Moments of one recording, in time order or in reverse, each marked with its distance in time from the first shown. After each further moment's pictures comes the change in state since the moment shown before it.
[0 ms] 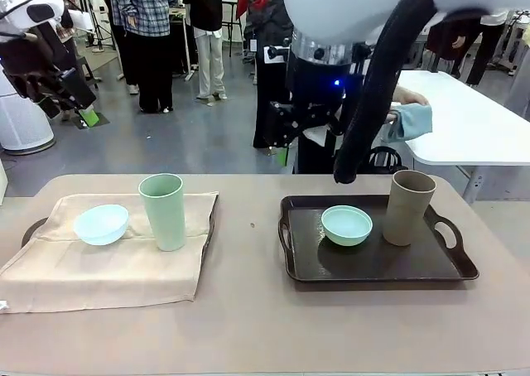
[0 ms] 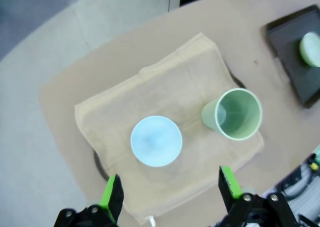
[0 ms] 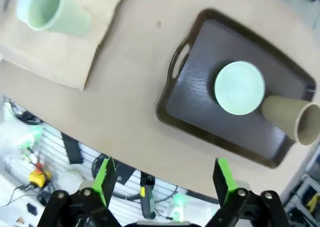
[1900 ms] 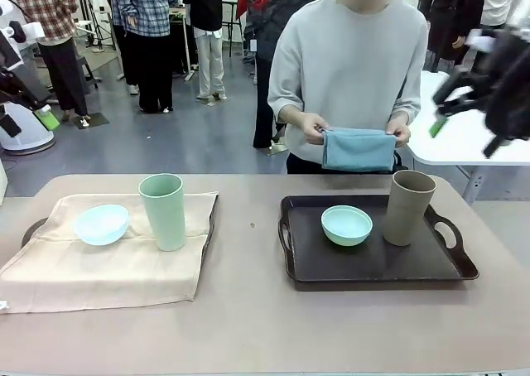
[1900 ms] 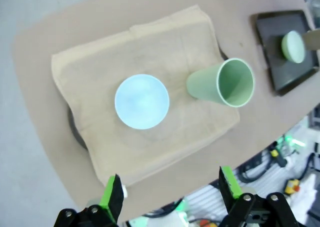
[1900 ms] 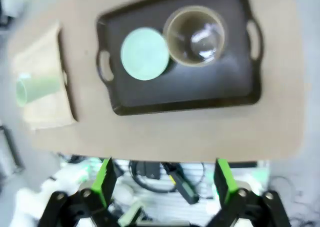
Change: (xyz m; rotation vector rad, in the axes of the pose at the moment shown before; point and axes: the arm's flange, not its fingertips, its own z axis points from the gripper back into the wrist) left arm -0.036 0.075 0.002 -0.232 0.136 0.213; right arm -0.127 -0.268 0.035 0.266 -0.031 -0.661
